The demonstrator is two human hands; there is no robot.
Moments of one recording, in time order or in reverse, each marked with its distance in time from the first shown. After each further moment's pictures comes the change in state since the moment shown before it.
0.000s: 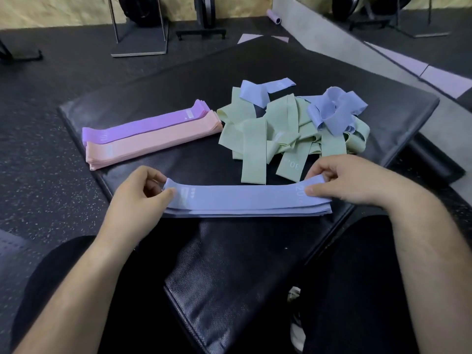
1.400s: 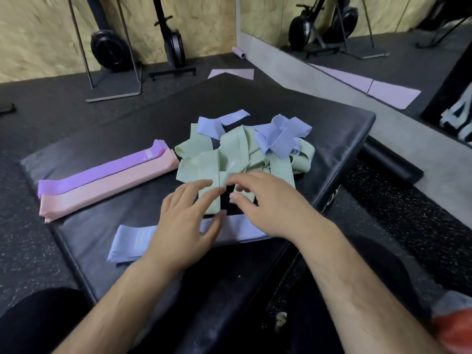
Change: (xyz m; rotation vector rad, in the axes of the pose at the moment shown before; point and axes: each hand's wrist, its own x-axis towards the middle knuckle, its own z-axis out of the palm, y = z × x) left_hand -0.012 0.071 0.104 0.397 -0.065 0.757; right_hand -0.010 -0.026 0.023 -0.066 0.311 -0.342
